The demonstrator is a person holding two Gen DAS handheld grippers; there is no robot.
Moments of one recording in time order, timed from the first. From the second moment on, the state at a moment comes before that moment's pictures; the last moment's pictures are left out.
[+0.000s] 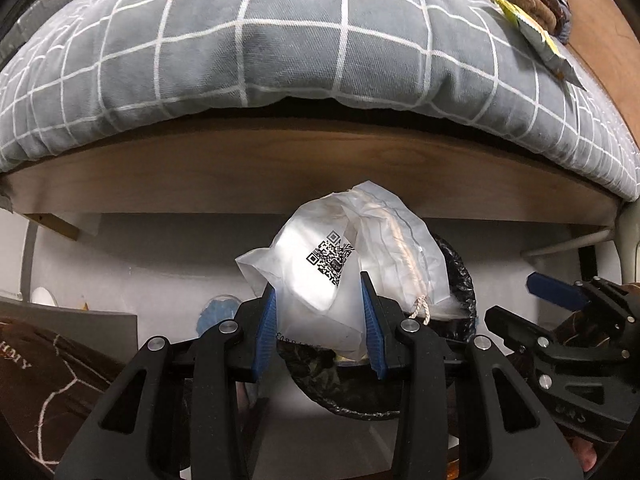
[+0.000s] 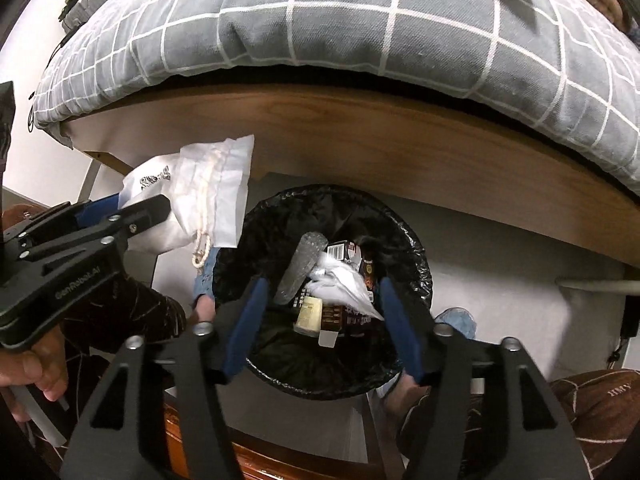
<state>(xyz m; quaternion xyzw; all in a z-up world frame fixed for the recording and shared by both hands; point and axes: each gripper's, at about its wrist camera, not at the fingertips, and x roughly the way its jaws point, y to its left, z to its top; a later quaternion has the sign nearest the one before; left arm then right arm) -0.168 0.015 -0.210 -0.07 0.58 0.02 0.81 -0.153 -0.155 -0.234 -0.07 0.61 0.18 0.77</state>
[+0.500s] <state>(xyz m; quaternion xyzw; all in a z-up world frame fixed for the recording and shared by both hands) -0.158 -0.014 -0.224 -0.05 0.59 -0.03 0.80 -0.132 -0.225 -0.201 -0.03 0.57 0.10 0.81</state>
